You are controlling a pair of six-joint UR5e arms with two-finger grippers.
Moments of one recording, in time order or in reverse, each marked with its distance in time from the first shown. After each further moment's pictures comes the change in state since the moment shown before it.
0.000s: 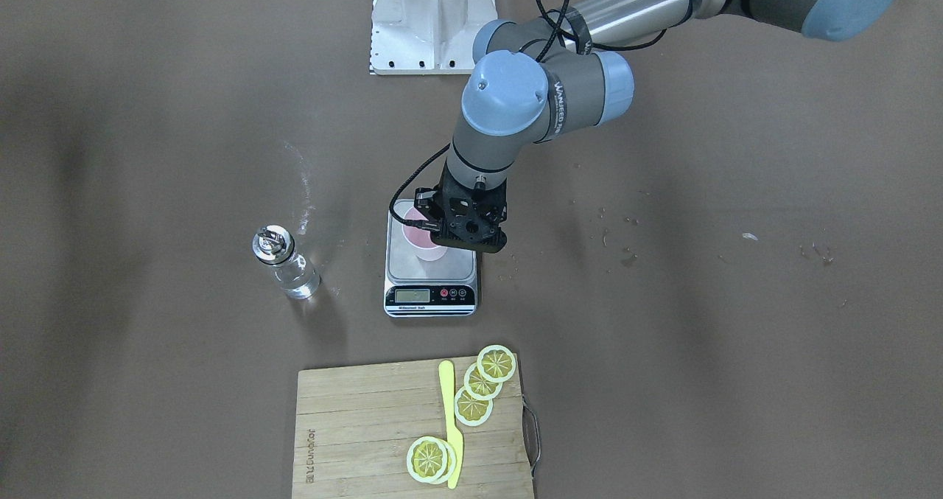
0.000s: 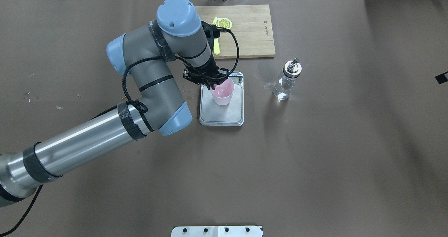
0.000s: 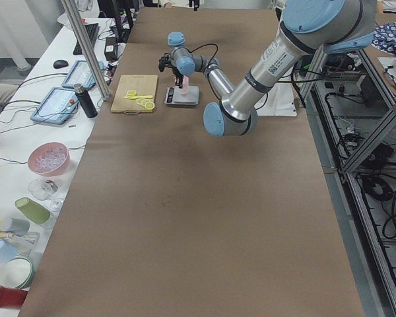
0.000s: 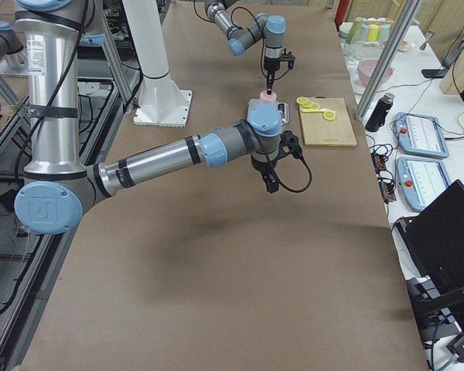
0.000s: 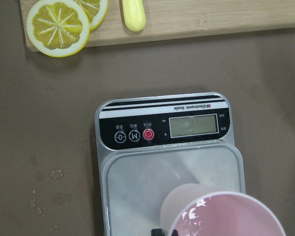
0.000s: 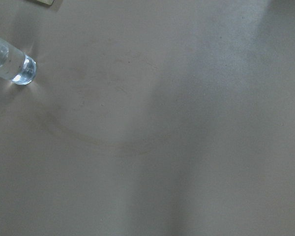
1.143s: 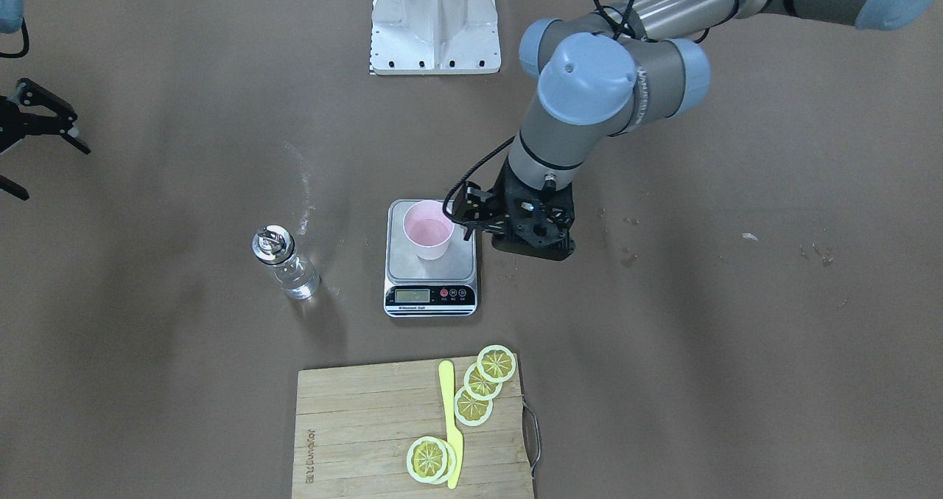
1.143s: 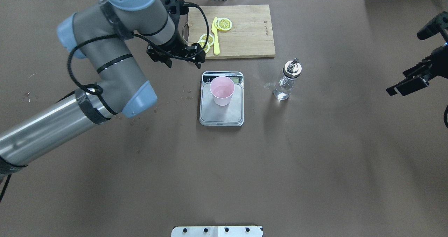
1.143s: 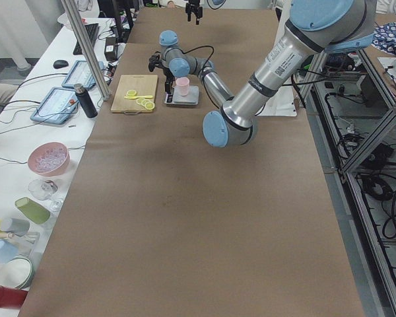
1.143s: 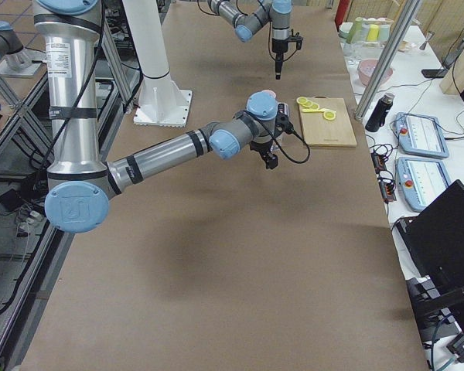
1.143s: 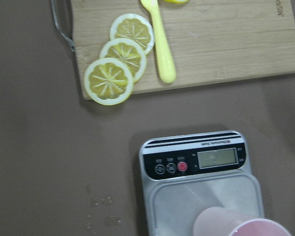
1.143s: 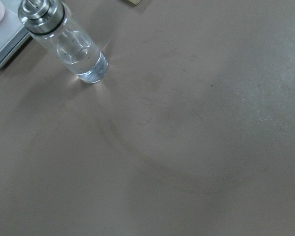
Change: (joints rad) left arm -0.136 0.145 -0.160 0.005 -0.058 0.102; right arm -0.222 0.051 0.006 0.200 -0.061 0.091
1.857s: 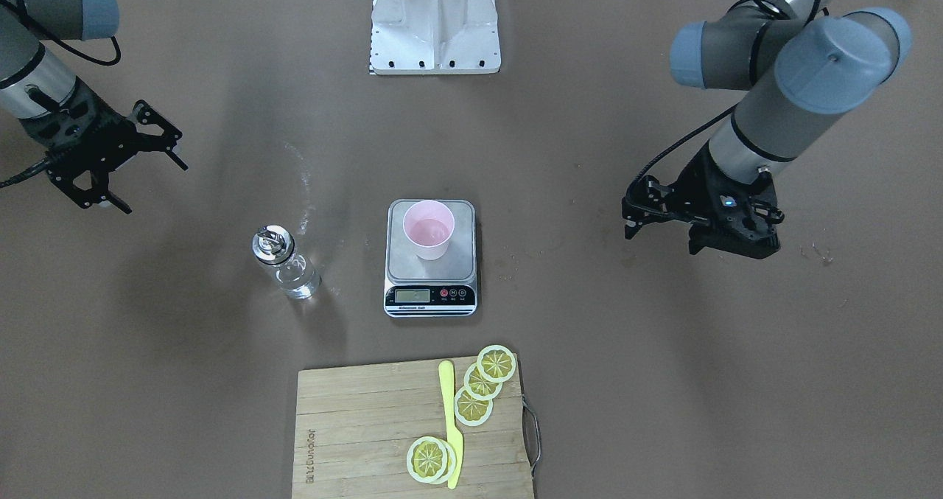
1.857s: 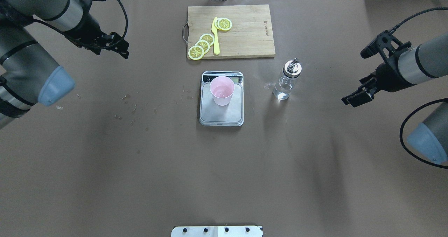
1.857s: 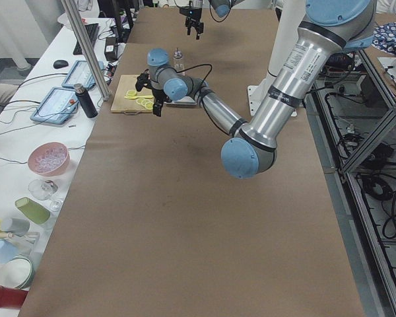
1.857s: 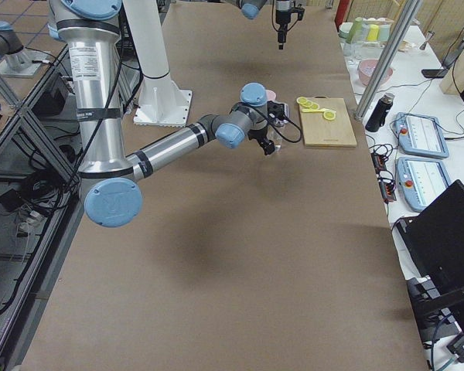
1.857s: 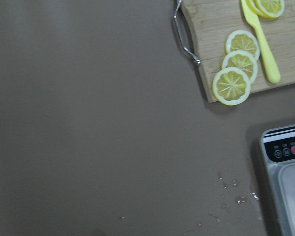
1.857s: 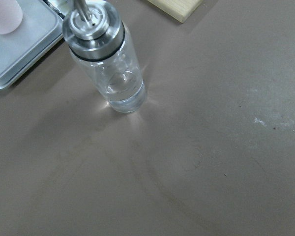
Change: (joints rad) left arm -0.193 0.293 -0.179 0.012 -0.084 0.271; right arm -0.221 0.074 -0.016 0.113 -0.216 0.178
